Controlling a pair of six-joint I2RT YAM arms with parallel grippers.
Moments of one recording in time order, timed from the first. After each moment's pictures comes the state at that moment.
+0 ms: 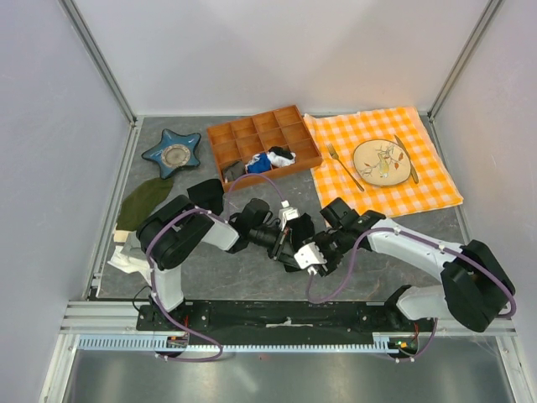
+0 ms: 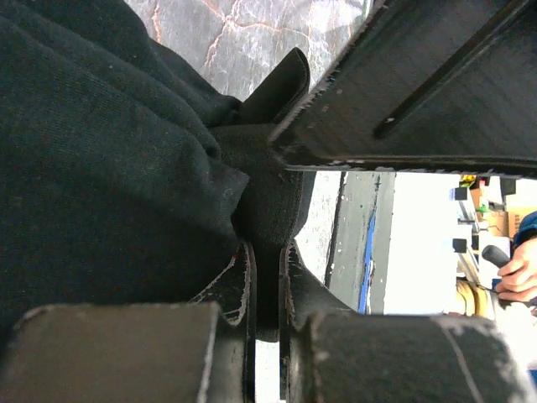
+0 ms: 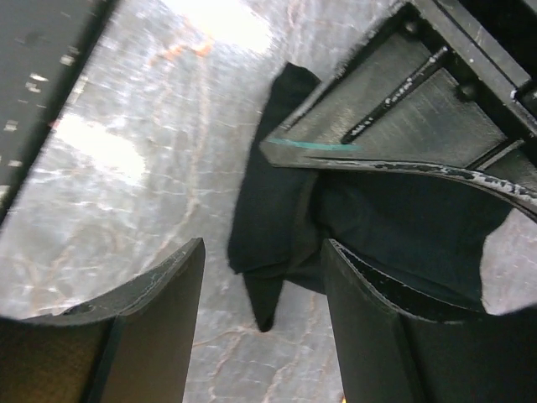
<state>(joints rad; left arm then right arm) -0.76 1.89 0.67 0.56 0.93 -0.44 0.68 1.31 0.73 -0.66 -0.61 -1.40</state>
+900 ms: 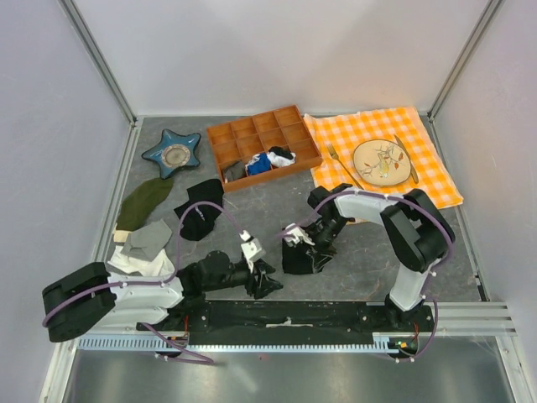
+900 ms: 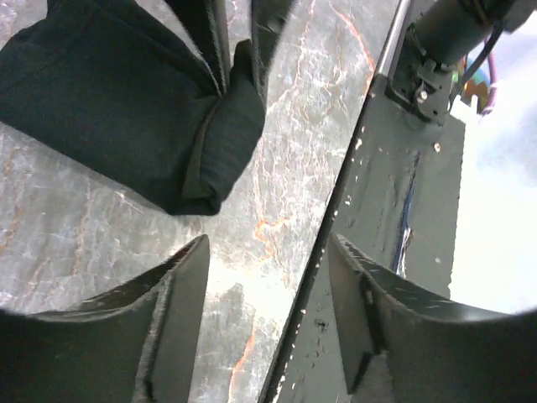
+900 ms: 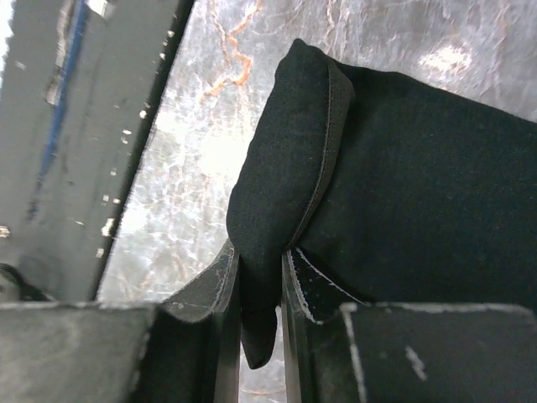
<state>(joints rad) -1.03 1.08 0.11 0.71 0.24 -0.35 0.61 1.76 1.00 -0.93 -0.77 -1.33</state>
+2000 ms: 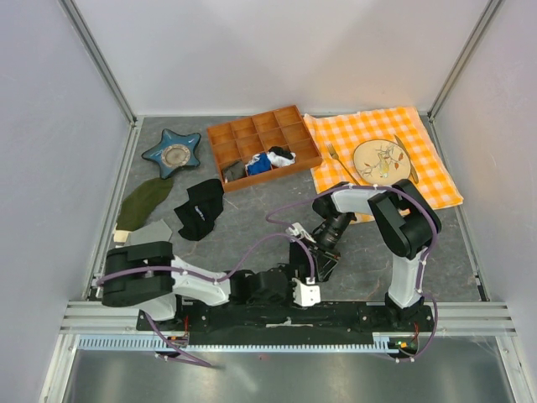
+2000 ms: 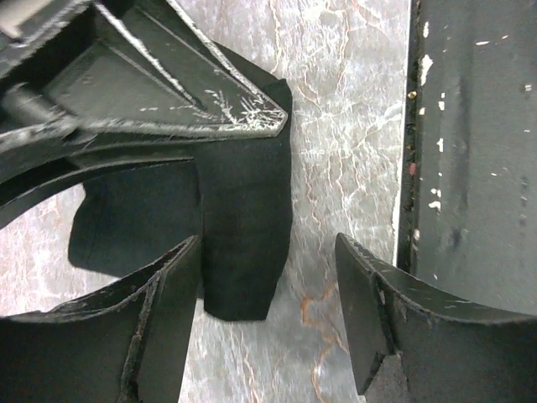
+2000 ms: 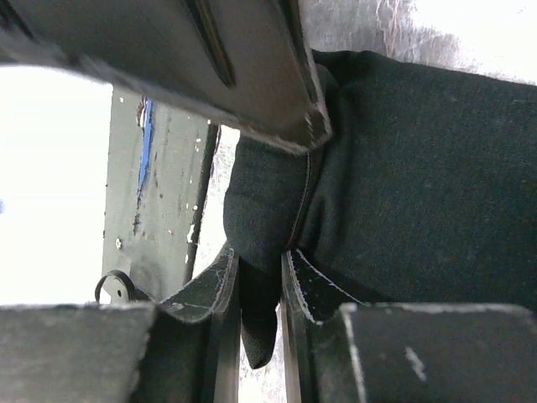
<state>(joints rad) -1.43 1.50 0.44 0.54 -0.19 0.39 0.55 1.93 1.06 -1.14 -0.87 -1.24</state>
